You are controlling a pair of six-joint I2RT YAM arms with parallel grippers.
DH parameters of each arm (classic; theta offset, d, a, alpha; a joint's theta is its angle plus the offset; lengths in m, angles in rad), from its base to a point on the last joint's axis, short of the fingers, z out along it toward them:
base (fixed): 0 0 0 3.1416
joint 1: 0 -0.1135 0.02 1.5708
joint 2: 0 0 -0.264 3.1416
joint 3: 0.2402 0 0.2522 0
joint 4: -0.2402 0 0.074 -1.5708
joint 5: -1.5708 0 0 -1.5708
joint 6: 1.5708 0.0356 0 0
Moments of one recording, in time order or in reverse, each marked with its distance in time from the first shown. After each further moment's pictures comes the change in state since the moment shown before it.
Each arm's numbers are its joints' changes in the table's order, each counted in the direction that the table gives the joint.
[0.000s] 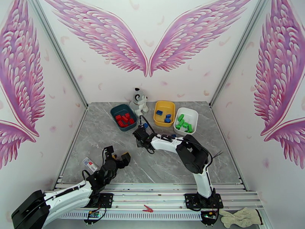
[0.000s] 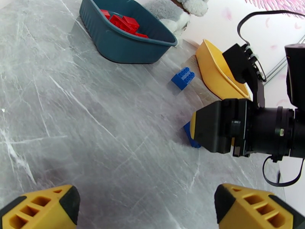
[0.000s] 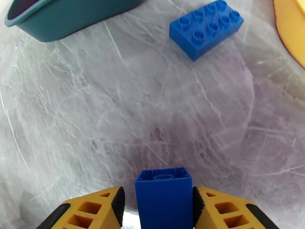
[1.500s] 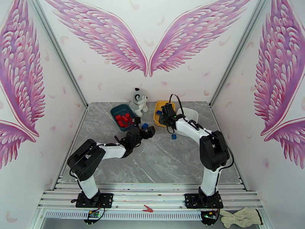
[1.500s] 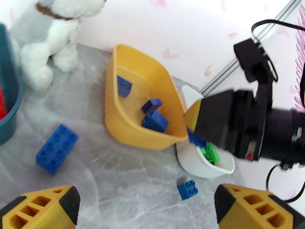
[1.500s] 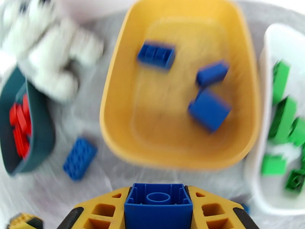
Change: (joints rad) left arm -0.127 0.970 0.845 0.322 -0.391 0.117; right arm 0.454 -0.142 0.148 -0.065 0.140 -0.030
